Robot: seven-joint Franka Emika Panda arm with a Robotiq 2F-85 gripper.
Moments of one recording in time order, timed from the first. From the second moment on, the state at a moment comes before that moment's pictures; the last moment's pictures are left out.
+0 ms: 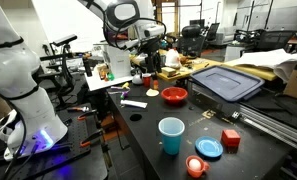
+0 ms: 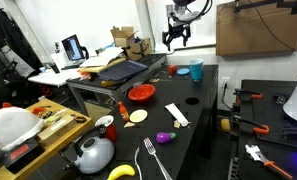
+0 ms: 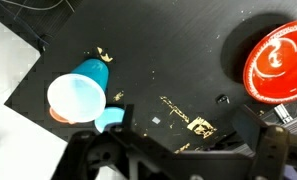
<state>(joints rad) -0.17 -0.09 -0.11 -2.37 -0.18 2.46 0.62</state>
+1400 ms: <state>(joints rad) -0.05 -0.07 0.01 -2.12 -0.30 2.04 0.35</state>
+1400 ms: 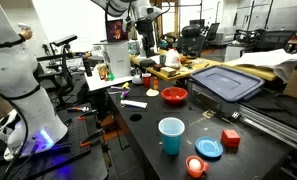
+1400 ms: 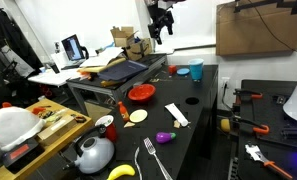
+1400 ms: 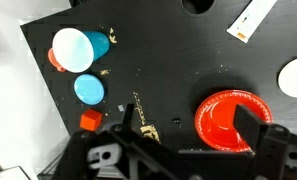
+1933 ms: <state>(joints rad) -0.03 -0.02 0.01 -1.97 -0.33 1.86 0.36</state>
